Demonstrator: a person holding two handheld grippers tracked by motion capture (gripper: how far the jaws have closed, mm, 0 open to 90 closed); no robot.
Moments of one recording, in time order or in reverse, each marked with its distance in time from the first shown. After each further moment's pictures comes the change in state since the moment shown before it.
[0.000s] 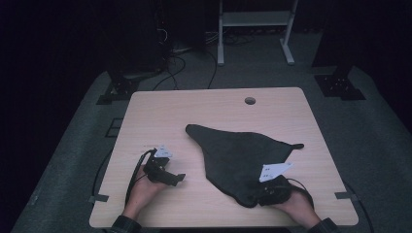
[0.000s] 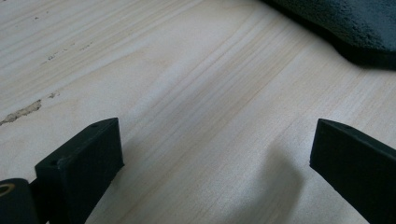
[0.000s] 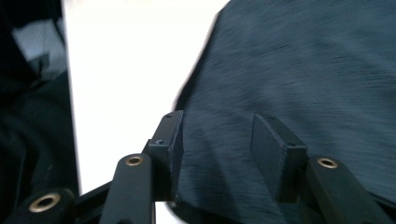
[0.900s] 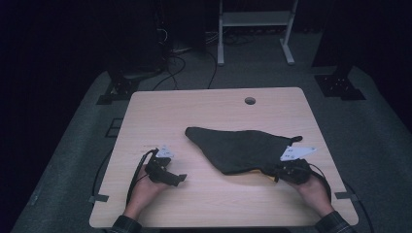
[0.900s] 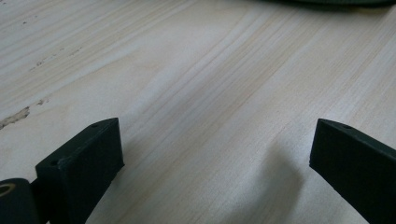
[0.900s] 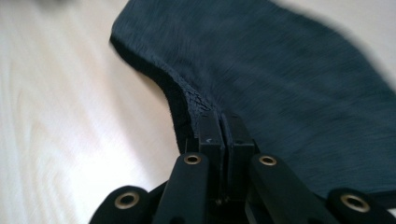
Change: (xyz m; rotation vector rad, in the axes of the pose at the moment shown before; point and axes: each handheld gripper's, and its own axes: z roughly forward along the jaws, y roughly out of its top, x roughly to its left) left arm -0.004 0.003 0.003 0.002 -0.011 0.011; right arm -0.059 -0.012 -0.043 -0.047 -0.257 0.099
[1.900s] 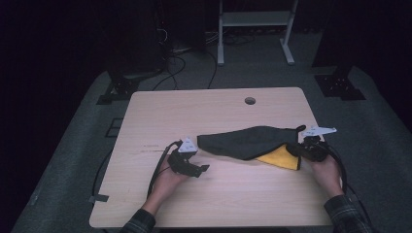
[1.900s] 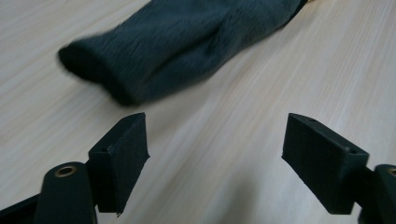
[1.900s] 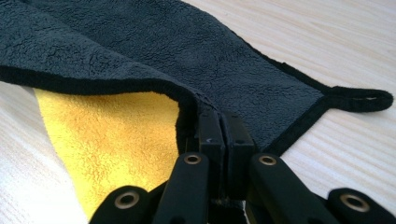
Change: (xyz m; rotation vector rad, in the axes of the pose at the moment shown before) left arm -0.037 0.056 0.027 -0.119 -0.065 0.160; right arm -0.097 -0.016 -0.007 0.032 -0.272 0.197
